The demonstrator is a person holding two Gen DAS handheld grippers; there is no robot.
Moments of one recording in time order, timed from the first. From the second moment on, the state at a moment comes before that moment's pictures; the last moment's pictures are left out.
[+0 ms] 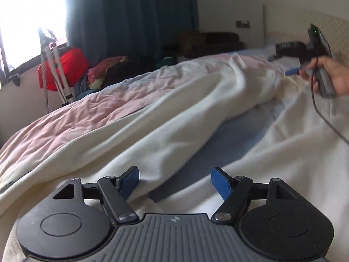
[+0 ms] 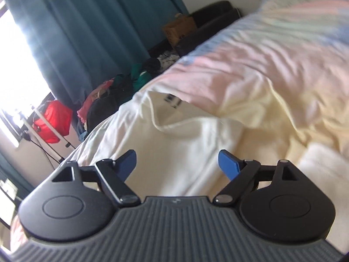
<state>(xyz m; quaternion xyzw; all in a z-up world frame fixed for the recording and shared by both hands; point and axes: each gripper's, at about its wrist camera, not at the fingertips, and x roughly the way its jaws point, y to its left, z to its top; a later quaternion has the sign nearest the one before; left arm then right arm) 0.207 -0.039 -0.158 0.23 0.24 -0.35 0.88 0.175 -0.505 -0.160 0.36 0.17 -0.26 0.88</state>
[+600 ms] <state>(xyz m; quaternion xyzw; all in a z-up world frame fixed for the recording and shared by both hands) 0.231 -0.024 -0.132 0.13 0.23 -0.33 0.90 0.173 -0.508 -0.172 0.37 0.13 -0.30 0.87</state>
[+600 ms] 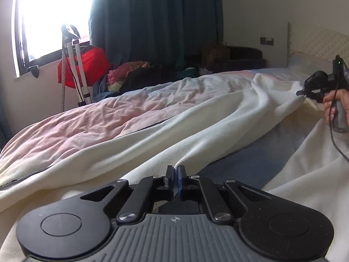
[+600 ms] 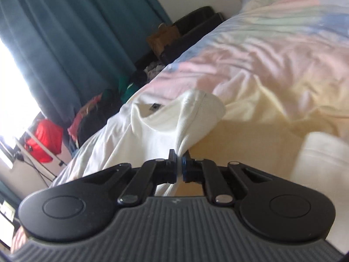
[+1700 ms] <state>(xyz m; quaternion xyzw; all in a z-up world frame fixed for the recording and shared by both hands) 0.041 0.004 -0.042 0.03 0.20 -0.19 0.96 0.013 -0.375 -0.096 0.14 0.16 -0.17 0.96</state>
